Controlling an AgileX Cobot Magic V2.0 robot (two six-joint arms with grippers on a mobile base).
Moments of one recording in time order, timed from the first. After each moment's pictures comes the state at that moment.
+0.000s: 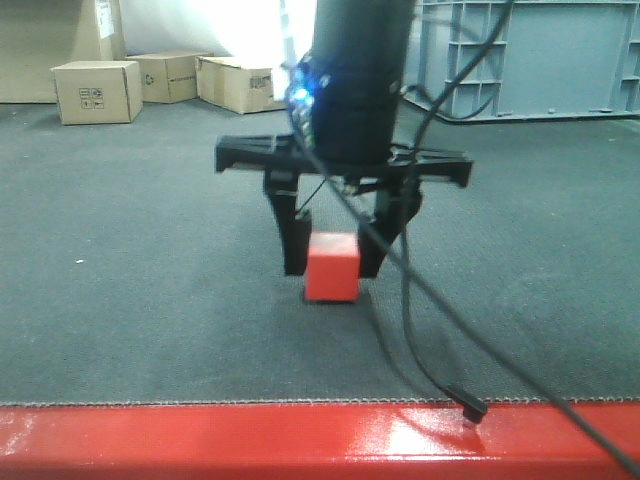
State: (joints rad) left arm 0.00 -0.01 0.03 -0.10 -0.04 0.05; right arm 0.66 1.99 -1.60 0.06 1.04 0.64
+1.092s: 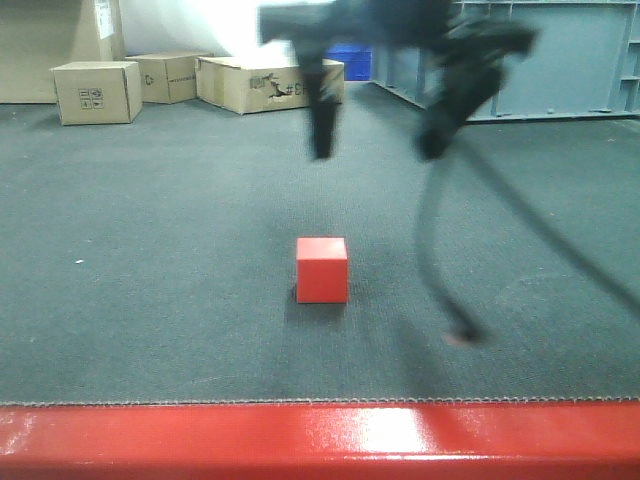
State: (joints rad) left arm 0.00 -0.01 0.03 -0.10 -0.04 0.05; right arm 0.64 1.69 -1.47 -0.11 0.99 0.59
